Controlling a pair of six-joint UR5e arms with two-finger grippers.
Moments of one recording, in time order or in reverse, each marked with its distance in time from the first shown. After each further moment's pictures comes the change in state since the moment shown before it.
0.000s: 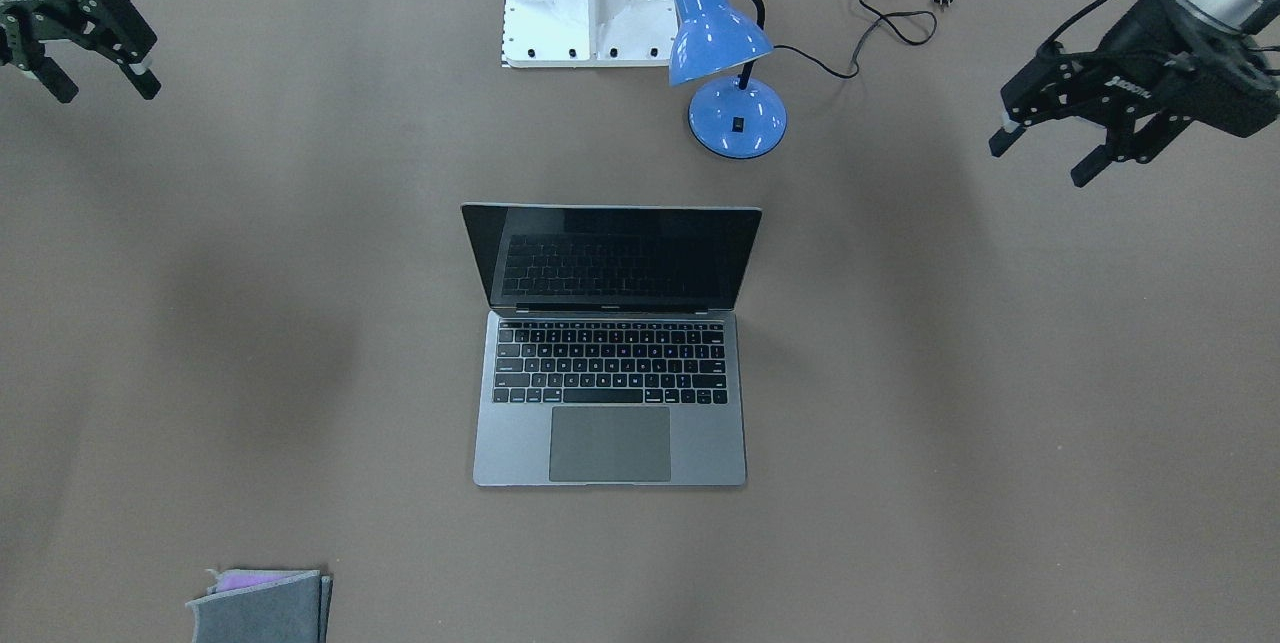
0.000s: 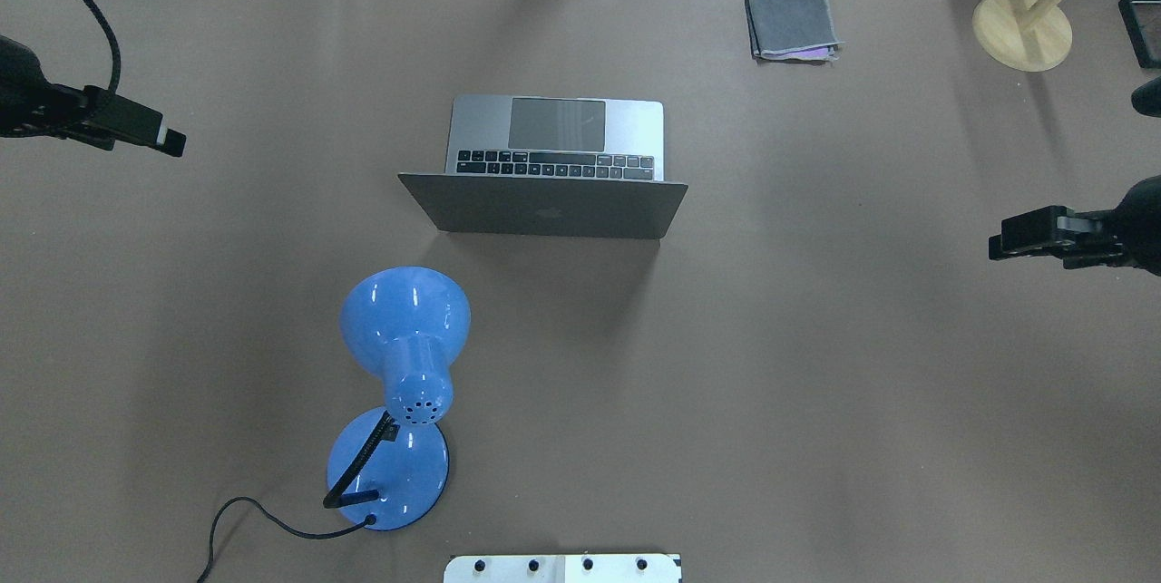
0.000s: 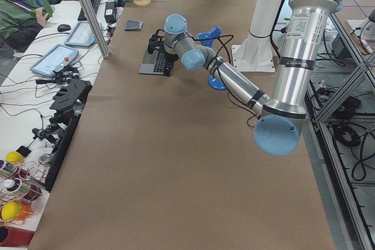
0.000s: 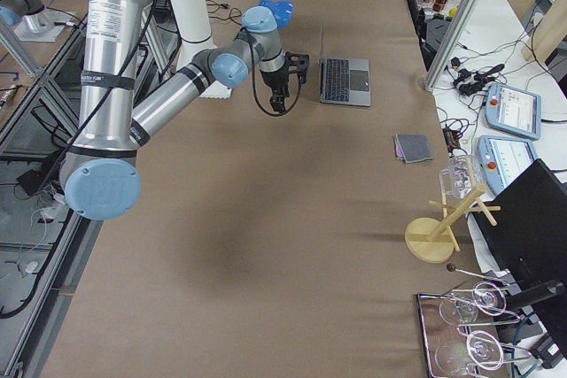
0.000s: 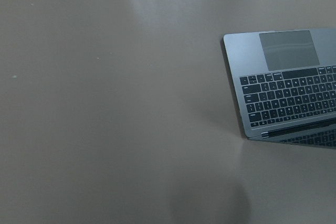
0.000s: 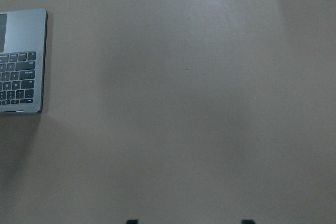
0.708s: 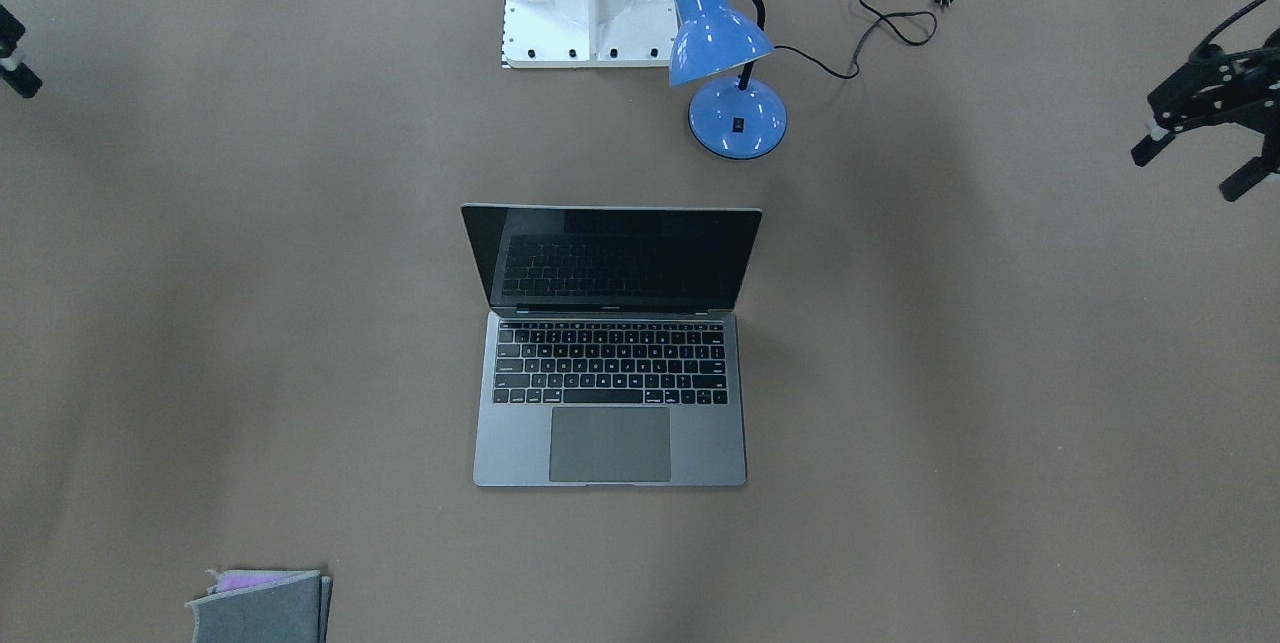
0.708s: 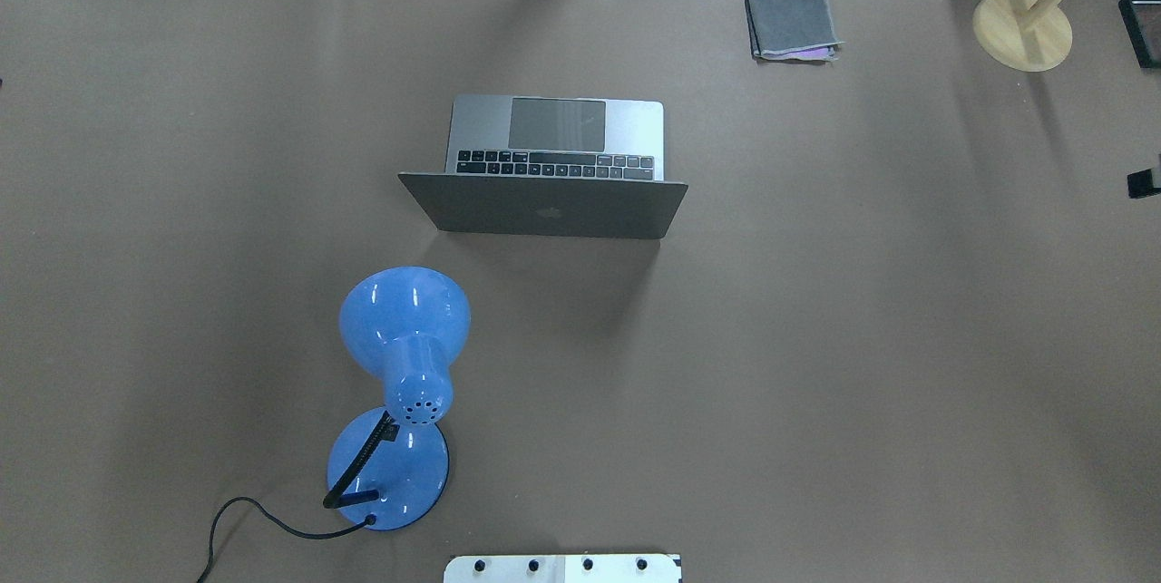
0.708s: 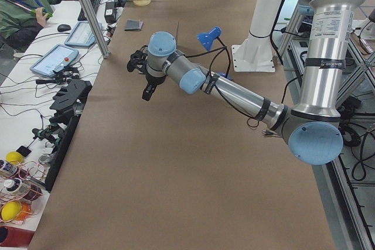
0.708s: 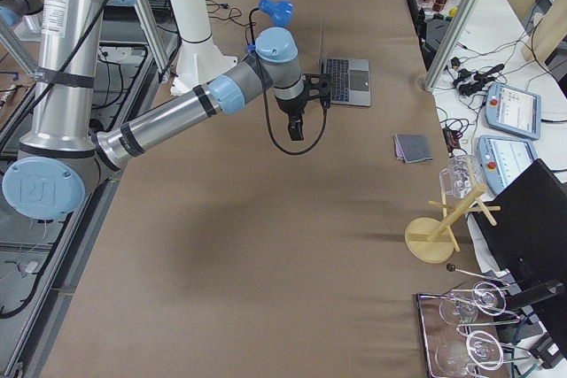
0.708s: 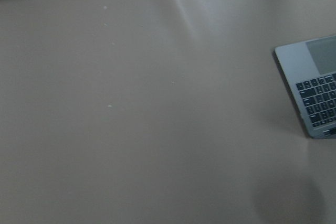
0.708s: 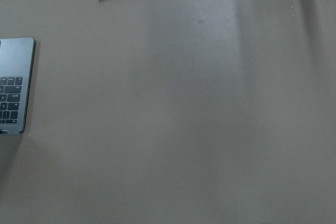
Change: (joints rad) left arm -0.250 0.101 0.060 -0.005 -0.140 0.326; right arm 0.345 -0.063 -0.119 0.088 0.259 -0.312
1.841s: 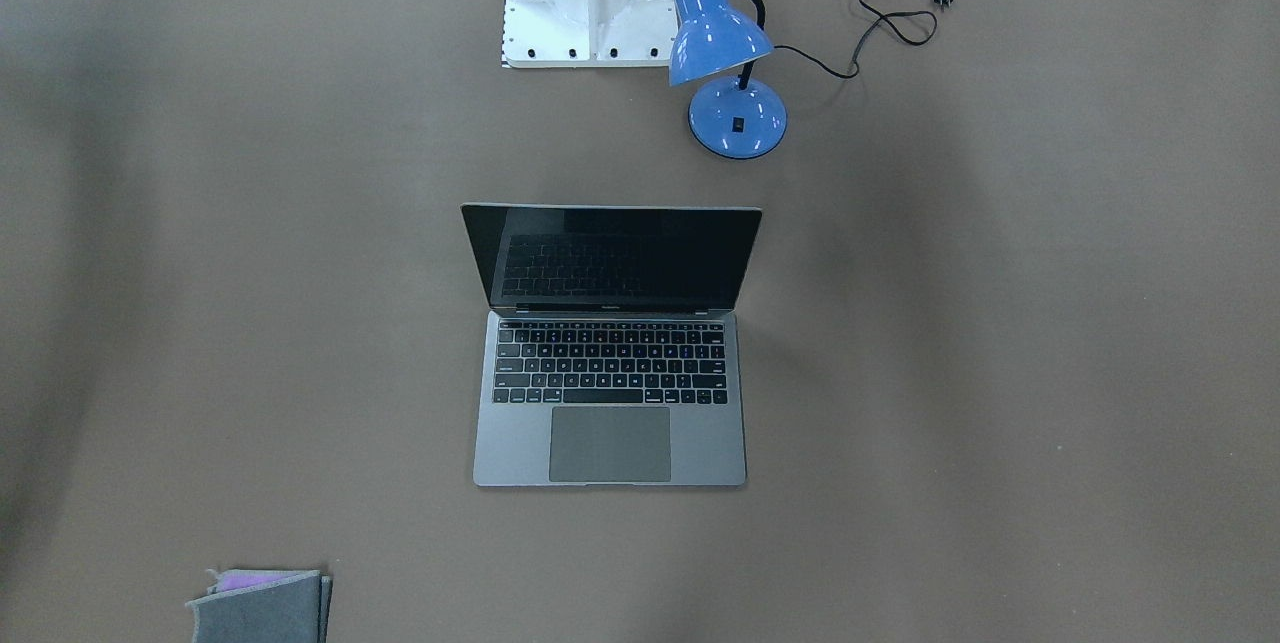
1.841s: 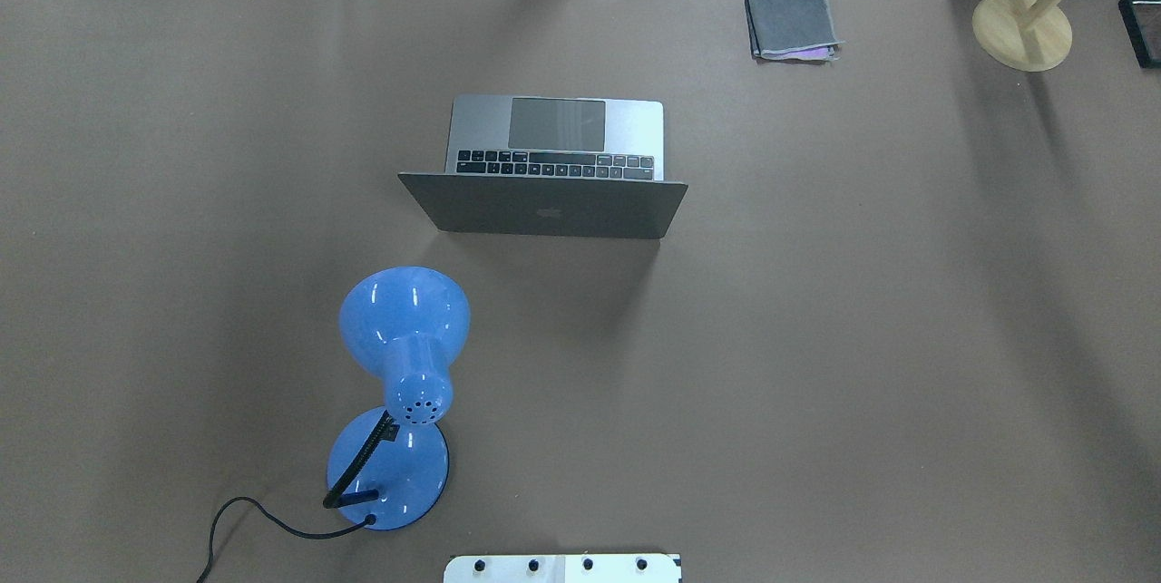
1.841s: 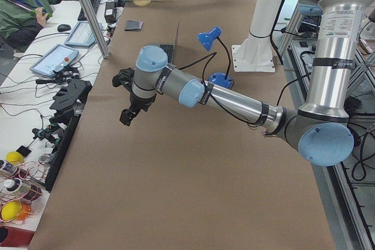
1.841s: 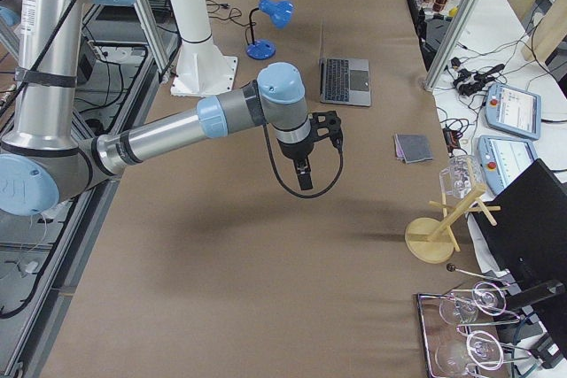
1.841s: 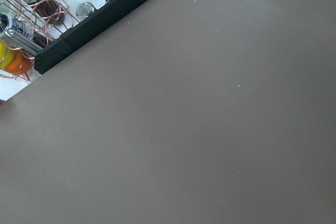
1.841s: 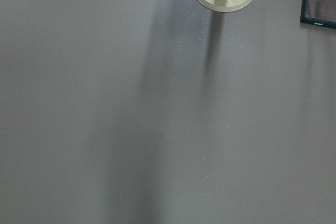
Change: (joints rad) left arm -0.263 0.006 0.164 0.065 0.097 0.673; right arm 0.374 -0.012 -0.179 -0.195 0.119 -0.754
